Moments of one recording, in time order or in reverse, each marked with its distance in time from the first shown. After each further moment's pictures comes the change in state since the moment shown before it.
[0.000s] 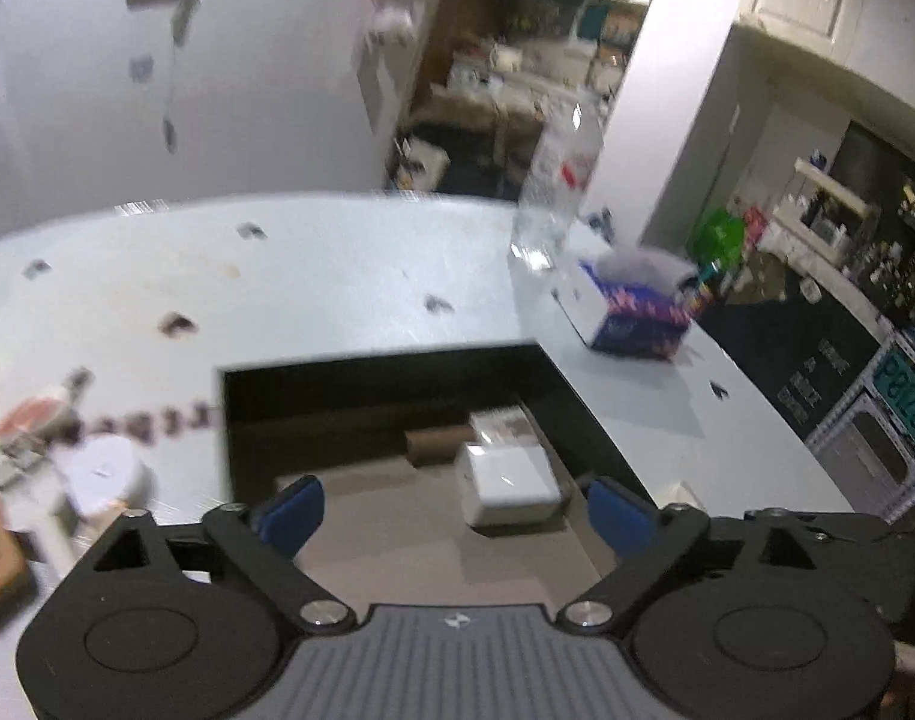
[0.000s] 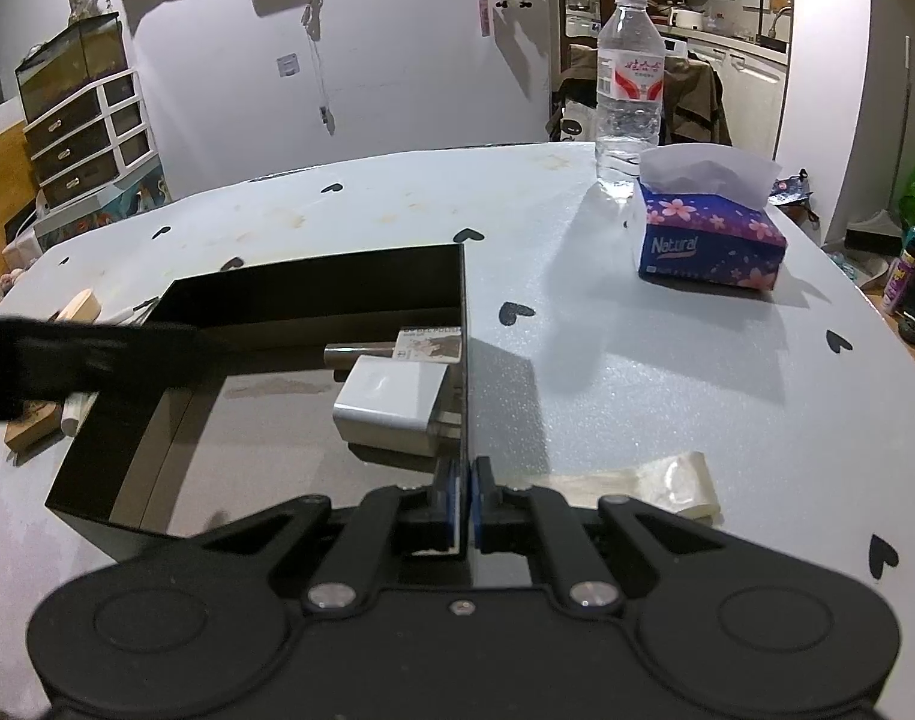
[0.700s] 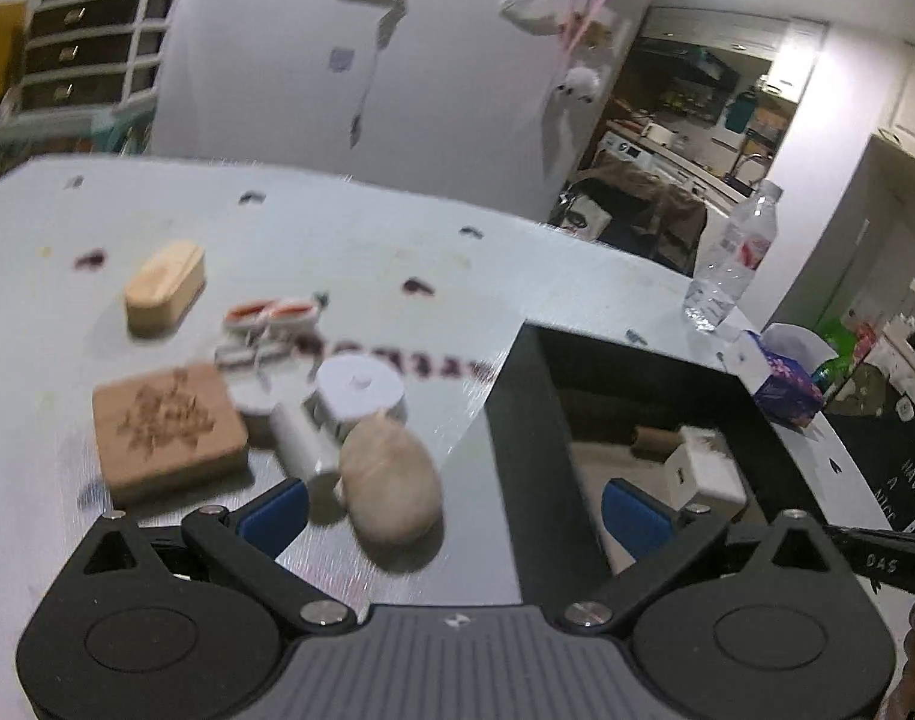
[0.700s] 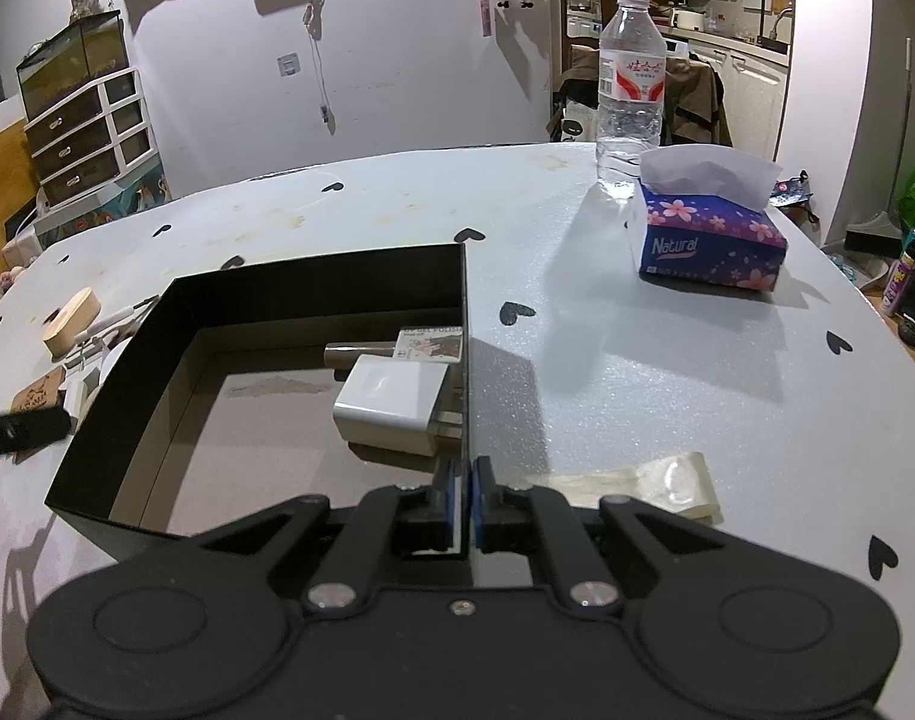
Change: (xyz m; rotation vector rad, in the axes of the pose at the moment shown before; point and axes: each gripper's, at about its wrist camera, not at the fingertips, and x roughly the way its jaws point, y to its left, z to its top) left arm -0.037 0.097 -0.062 -0.251 -0.083 0.179; right arm 0.000 0.000 0.000 -0.004 0.000 -0.002
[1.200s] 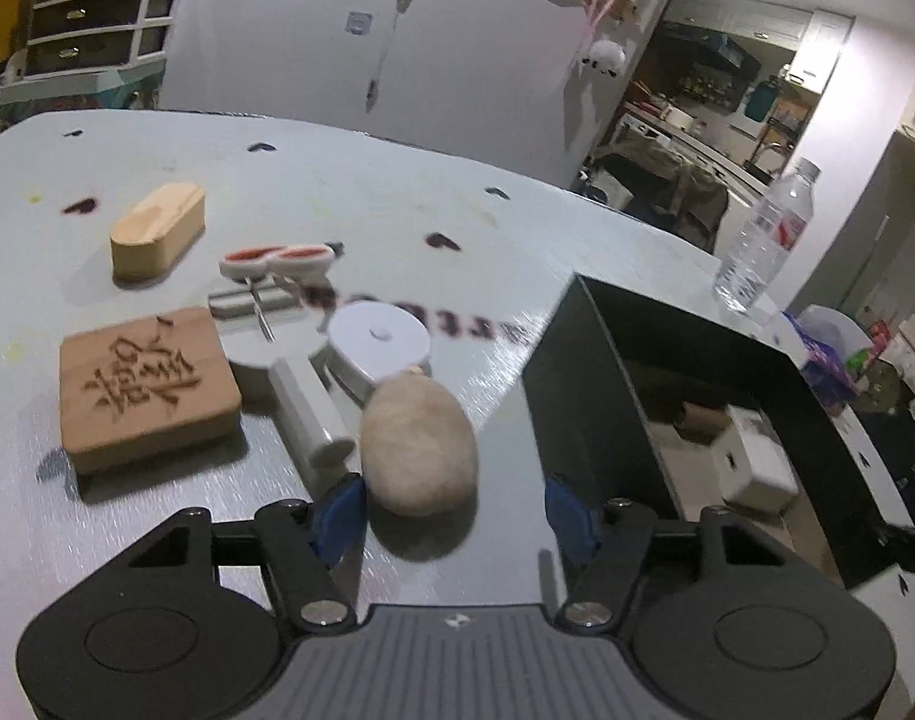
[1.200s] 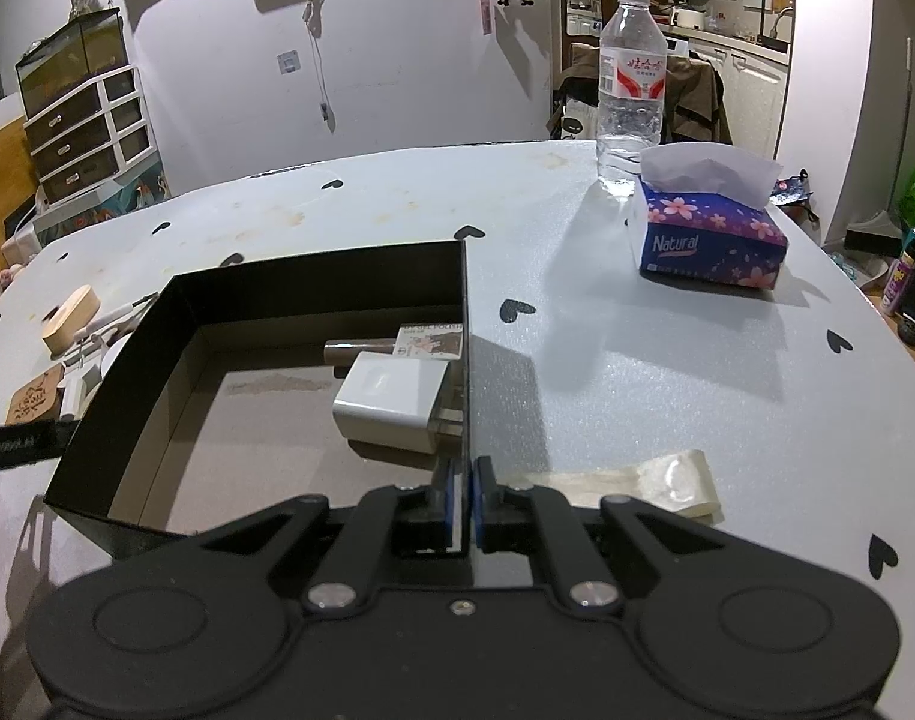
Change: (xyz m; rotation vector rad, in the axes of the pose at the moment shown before) left arm 0.038 0.013 -0.007 -0.024 0.035 0.021; right arm 0.001 0.000 0.000 -0.001 0.005 -0.001
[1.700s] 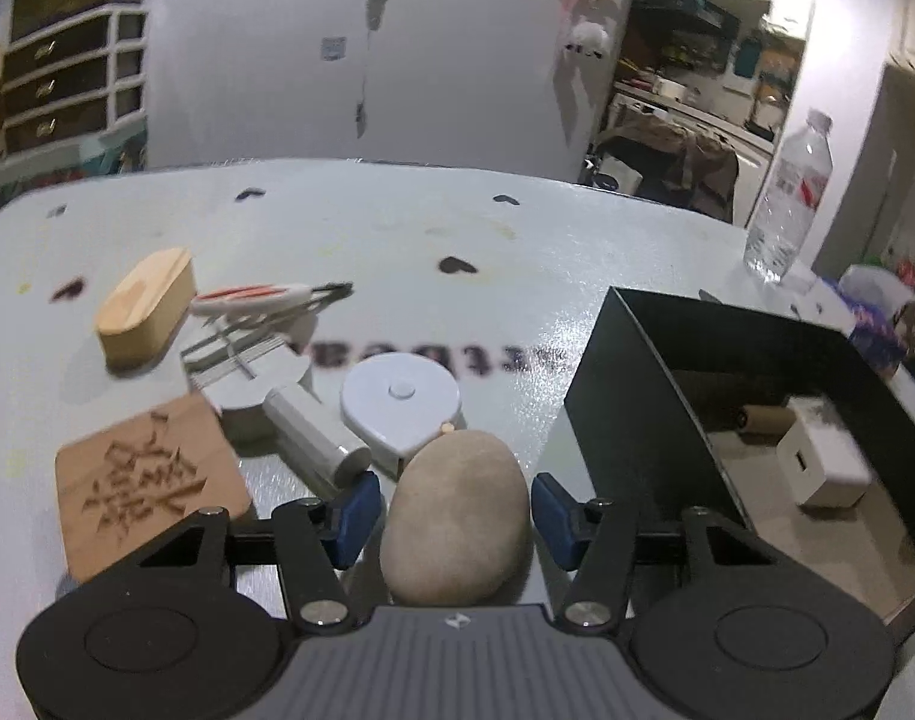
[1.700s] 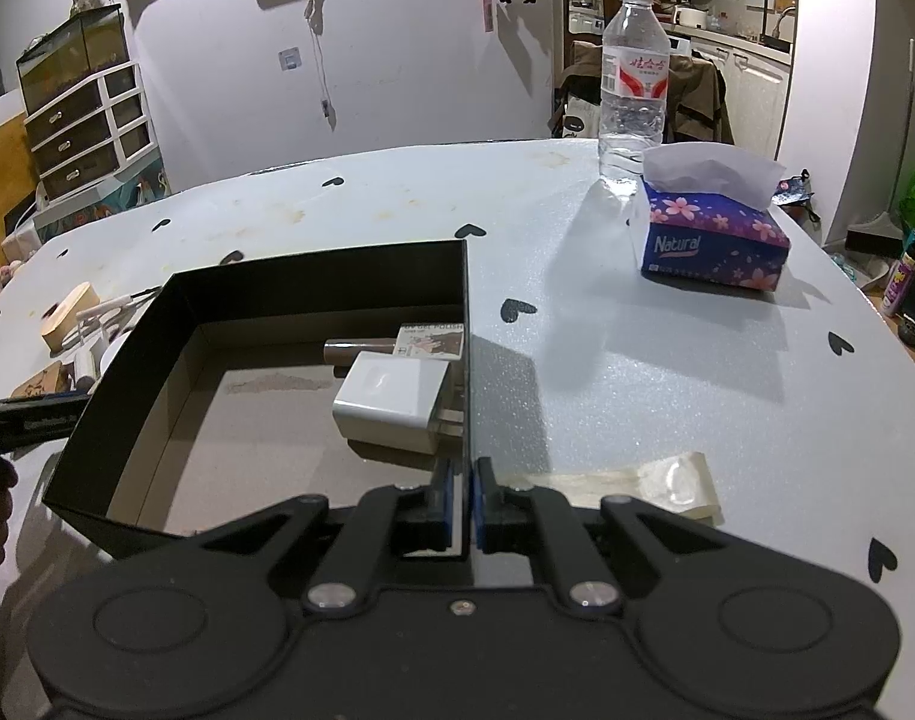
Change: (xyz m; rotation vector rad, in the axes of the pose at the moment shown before) left arm 0.026 -0.007 0.019 0.173 -0.018 0.079; right arm 0.001 0.001 0.001 -0.005 0.004 -0.001
